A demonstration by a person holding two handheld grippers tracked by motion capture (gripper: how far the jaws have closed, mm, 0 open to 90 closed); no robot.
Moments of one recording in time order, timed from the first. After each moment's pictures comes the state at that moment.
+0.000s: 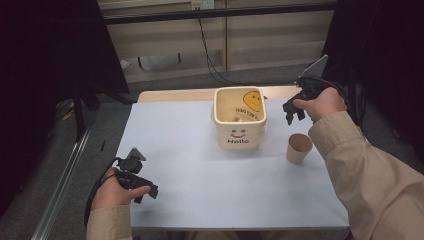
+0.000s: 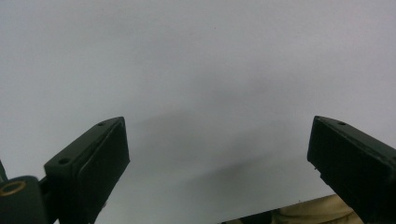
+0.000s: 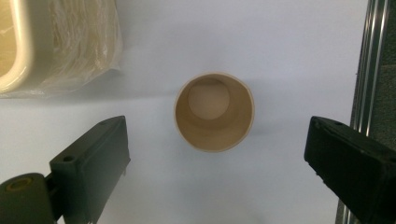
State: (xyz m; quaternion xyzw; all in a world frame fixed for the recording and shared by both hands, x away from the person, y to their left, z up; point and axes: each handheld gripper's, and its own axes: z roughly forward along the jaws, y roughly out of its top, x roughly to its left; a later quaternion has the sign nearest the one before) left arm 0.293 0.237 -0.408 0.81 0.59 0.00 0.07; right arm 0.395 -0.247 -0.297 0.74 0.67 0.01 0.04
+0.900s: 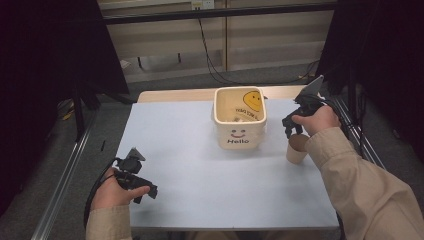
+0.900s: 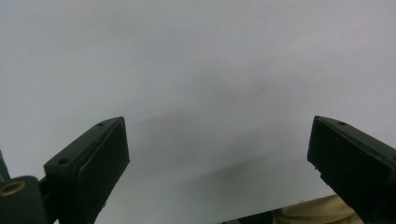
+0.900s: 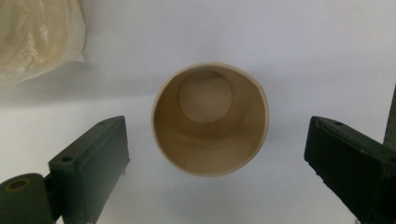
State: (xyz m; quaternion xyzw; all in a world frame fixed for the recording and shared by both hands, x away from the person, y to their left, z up) left arm 0.292 0.238 -0.408 0.80 0.59 0.00 0.07; right arm 0.393 -0.255 -0.352 0.75 0.67 0.00 0.02
